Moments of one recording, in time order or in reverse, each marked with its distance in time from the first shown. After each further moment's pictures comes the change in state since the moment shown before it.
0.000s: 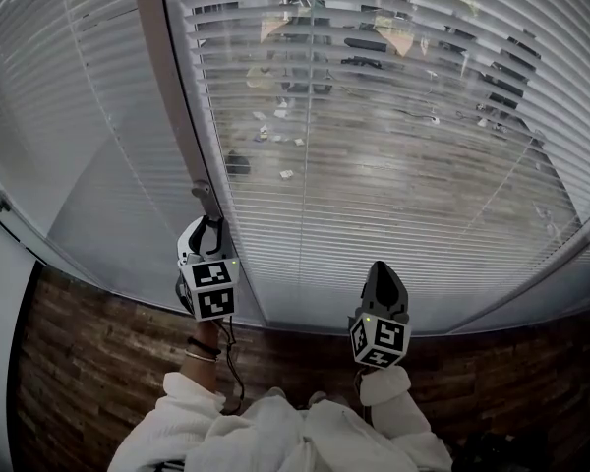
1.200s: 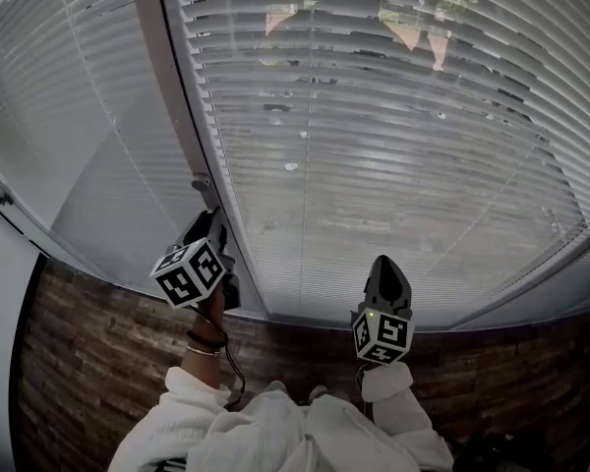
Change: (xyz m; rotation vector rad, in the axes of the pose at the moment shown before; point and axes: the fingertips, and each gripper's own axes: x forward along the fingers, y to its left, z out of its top) left arm -0.001 0.010 0.001 -0.601 -0.003 -0.109; right arm 0.003 -0.003 0.001 0.007 -0.002 0.009
